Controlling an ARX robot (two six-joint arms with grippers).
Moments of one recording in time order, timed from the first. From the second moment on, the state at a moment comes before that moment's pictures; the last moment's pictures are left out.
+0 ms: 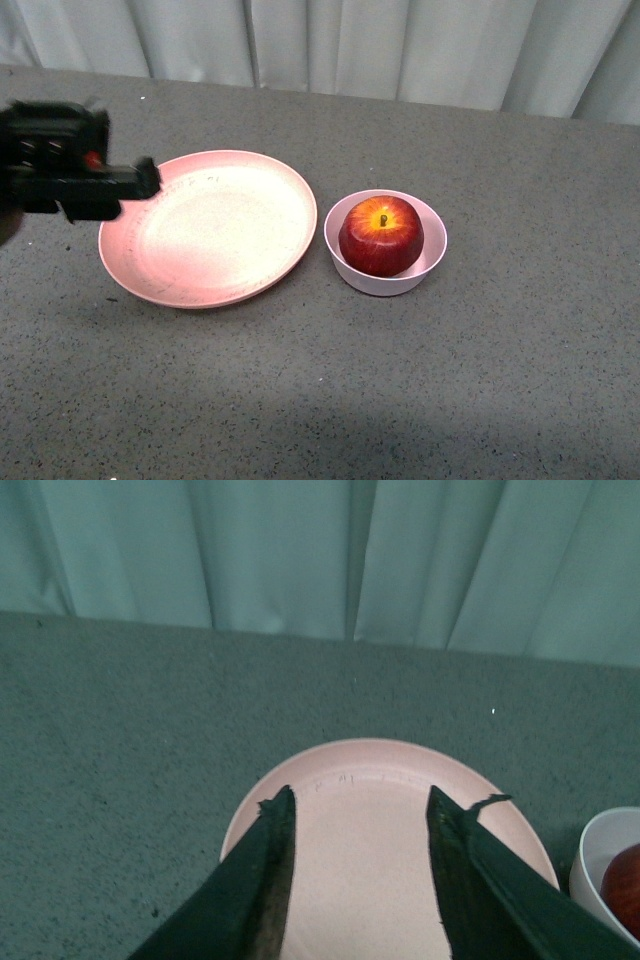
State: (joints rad) left arm -0.36 1.77 0.29 1.36 -0.34 -0.05; right arm 0.00 0.00 0.01 0.00 0.00 -0.01
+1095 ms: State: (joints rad) left arm 0.00 0.55 0.02 0.54 0.00 -0.01; right arm 0.00 0.00 0.01 0.00 0.00 -0.01
